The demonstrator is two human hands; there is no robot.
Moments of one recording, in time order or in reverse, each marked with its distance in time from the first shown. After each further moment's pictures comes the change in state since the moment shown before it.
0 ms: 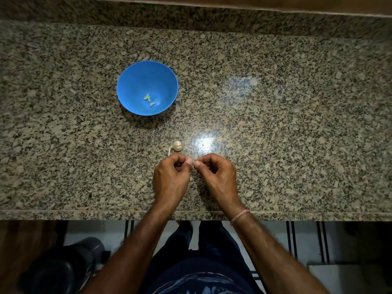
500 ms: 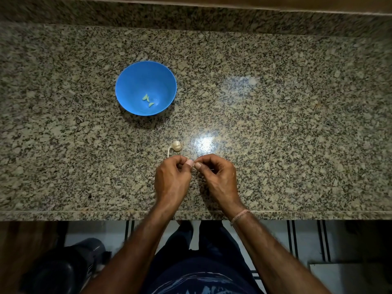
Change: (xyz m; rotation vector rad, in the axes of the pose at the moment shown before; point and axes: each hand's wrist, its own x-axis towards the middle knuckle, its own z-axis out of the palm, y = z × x) left_hand -0.001 0.008 0.003 -0.017 -0.051 -0.054; right_hand -0.002 0.002 -0.004 0.041 -0.015 -0.053
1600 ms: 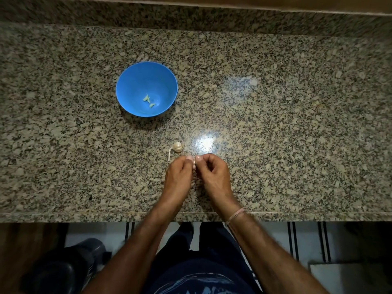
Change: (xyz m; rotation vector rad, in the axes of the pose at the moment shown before) left_hand 0.006 -0.004 0.008 -0.284 -0.212 -0.080; right_hand 0.002 -0.014 0.021 0.061 0.021 0.224
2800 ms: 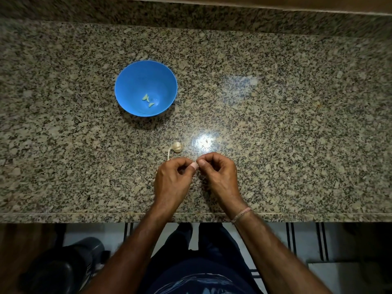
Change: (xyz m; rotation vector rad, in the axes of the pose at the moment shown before) left_hand 0.001 -0.012 -0.013 0.250 0.088 0.166; right_hand 0.009 0.006 -0.018 0.060 -0.028 -0.066
